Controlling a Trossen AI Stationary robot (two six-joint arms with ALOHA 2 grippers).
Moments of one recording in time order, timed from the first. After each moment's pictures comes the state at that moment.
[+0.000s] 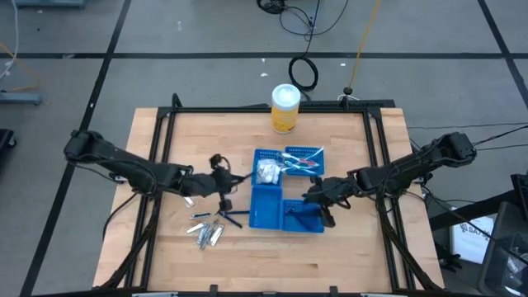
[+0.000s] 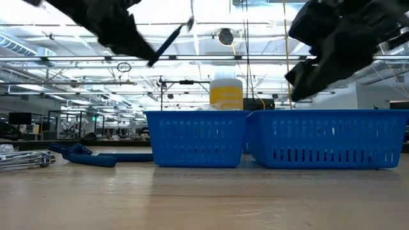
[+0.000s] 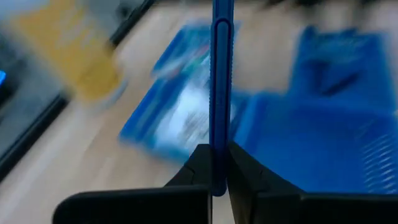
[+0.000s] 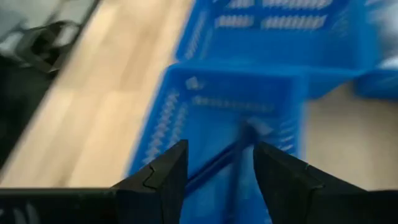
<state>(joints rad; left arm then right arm) -0.26 1.24 0.73 -0.10 -0.51 -0.17 0.23 1.27 0.56 0.03 -0.10 0.20</state>
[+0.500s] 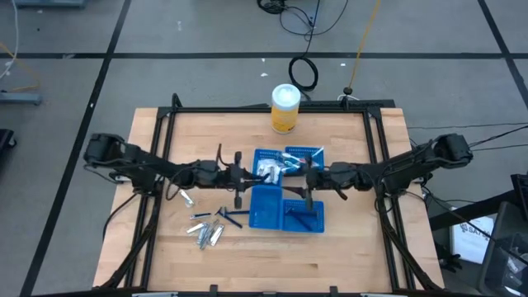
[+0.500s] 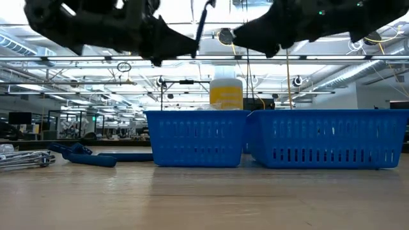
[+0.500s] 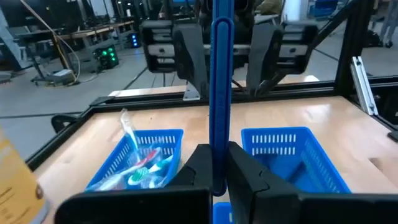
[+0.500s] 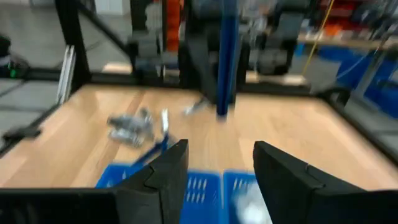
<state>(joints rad) -0.10 1.48 0.57 0.82 -0.11 0.10 0.15 1.32 0.56 0.62 0.16 -0.03</state>
